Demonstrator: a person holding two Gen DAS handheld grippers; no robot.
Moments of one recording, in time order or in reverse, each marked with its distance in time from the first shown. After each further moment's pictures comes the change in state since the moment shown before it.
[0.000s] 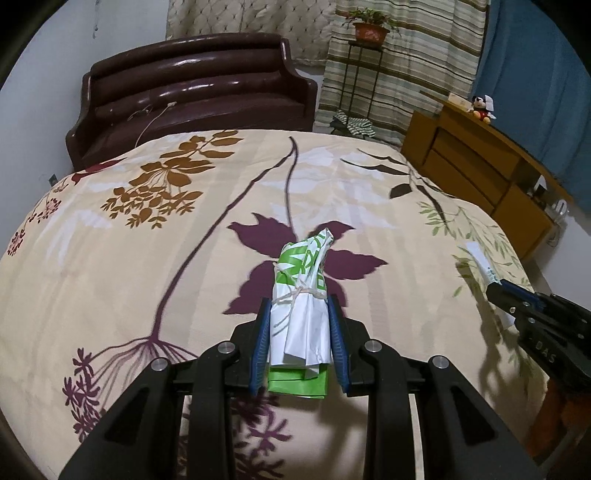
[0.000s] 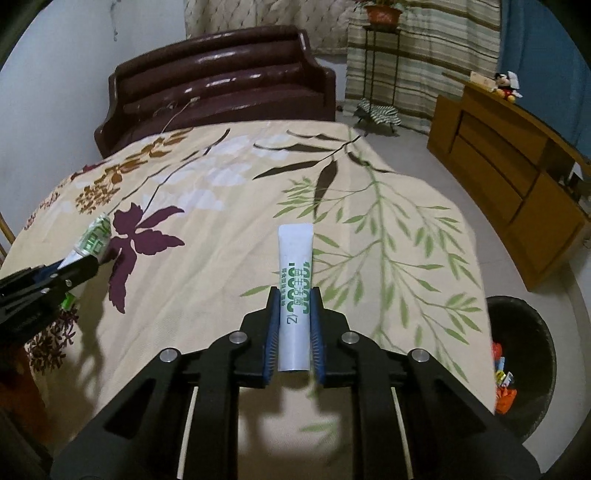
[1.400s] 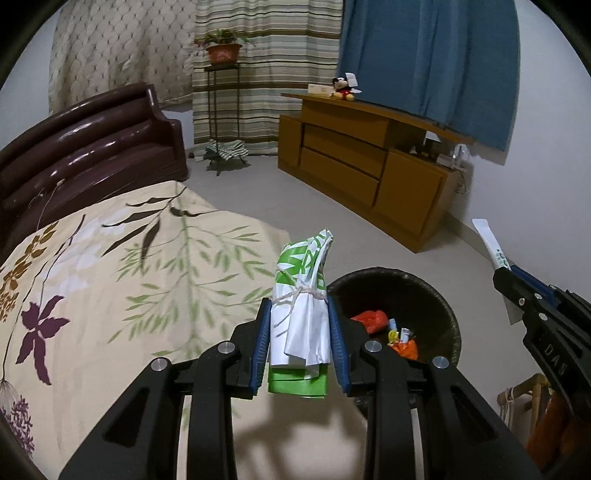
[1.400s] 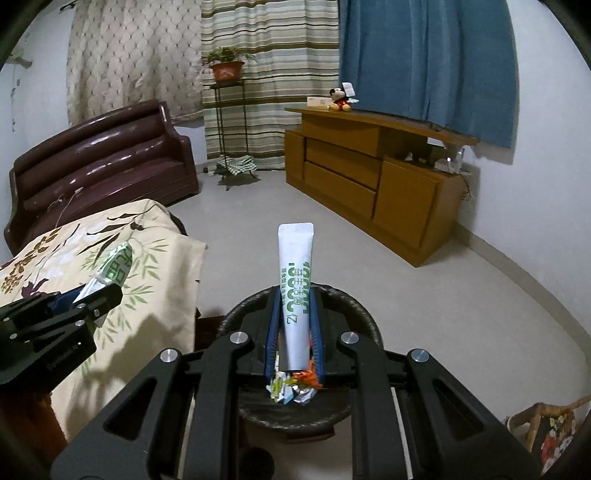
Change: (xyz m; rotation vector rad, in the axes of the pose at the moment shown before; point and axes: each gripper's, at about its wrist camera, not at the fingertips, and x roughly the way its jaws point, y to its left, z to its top) left arm -0.009 -0.280 -0.020 0.321 -0.092 -0.276; right arm -0.134 -0.210 -0.079 0.303 -0.229 -0.388
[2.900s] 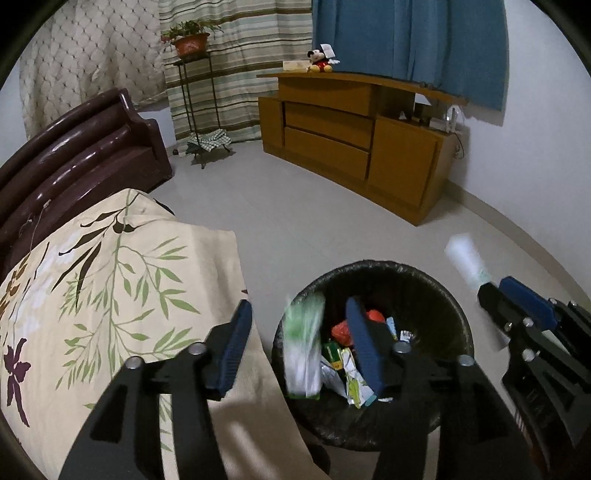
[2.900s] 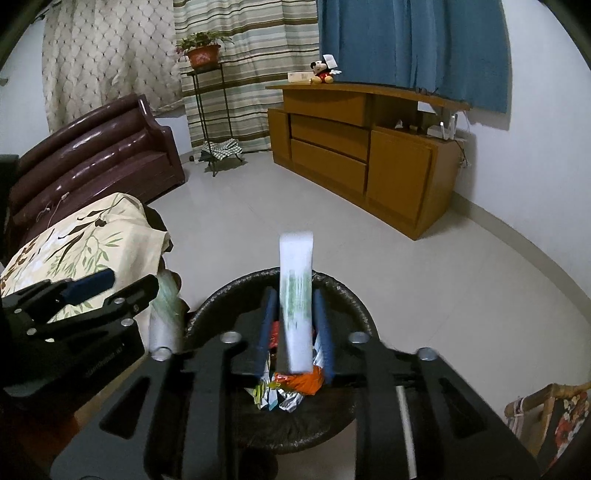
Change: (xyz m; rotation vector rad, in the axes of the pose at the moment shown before) left arm 0.072 -0.055 0.017 0.107 0.081 0.021; right arm 0.059 -0.036 -0.007 0.081 0.080 -0.011
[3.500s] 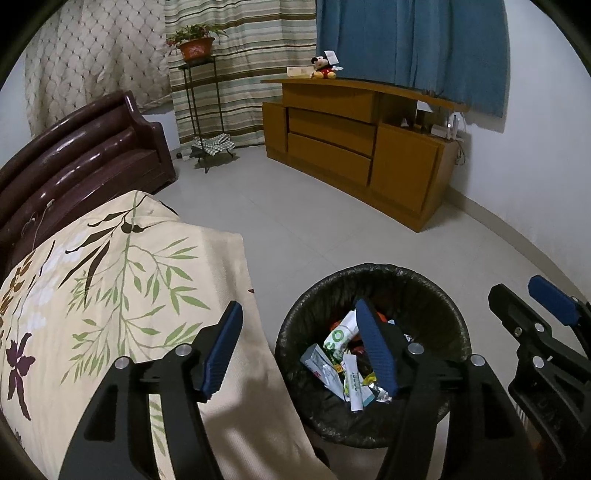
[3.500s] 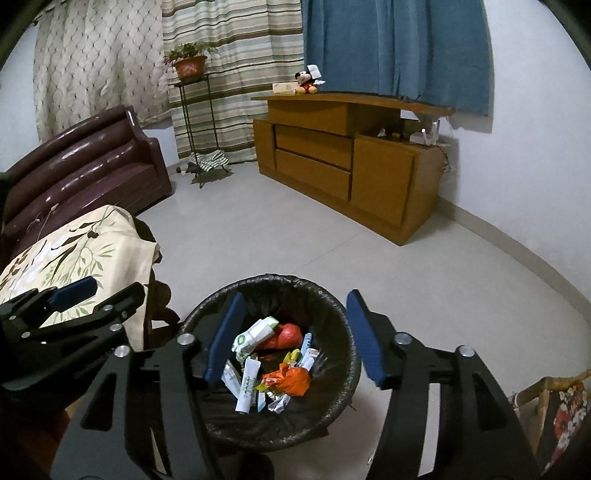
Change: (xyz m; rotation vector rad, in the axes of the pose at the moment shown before) left arm -0.014 0.003 -0.003 -0.015 -0.024 0.011; right arm -0.019 -0.008 -0.001 0.025 -0.042 -0.054
